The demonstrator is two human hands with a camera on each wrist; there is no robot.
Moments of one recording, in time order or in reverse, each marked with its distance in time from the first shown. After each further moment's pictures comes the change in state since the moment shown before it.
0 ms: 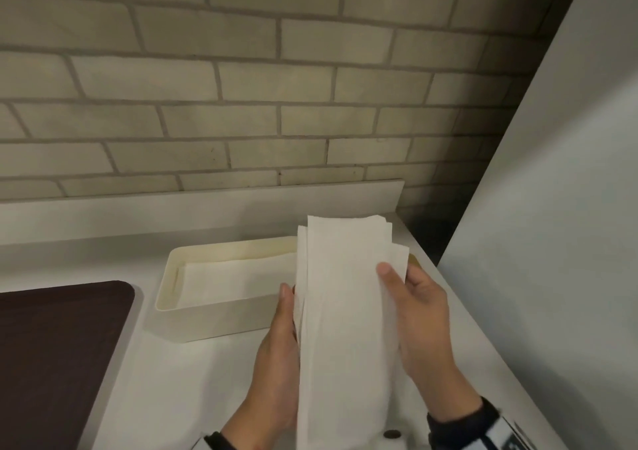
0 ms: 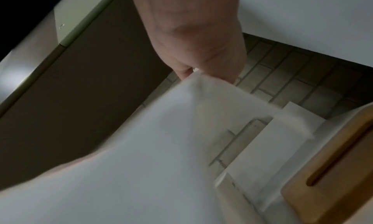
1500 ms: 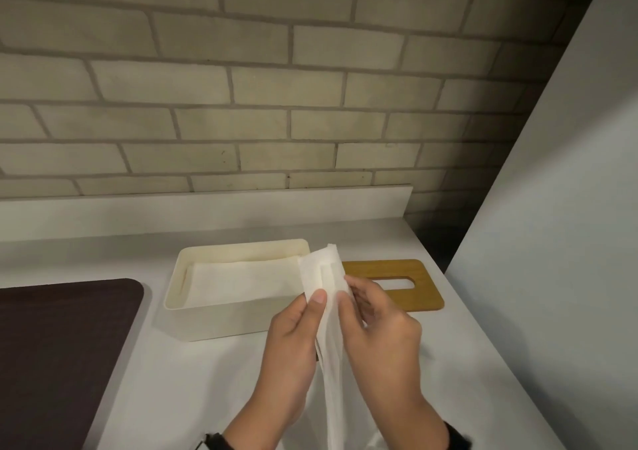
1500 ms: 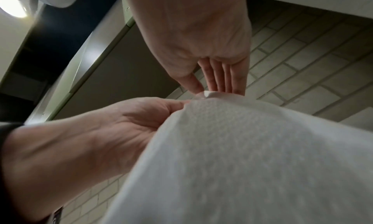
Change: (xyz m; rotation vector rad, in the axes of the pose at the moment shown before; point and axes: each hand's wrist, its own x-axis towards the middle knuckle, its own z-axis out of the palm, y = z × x) left_hand 0.008 -0.001 0.003 0.284 -0.028 0.345; right_hand -0.030 0.015 0.030 -0.633 -0.017 -0.333
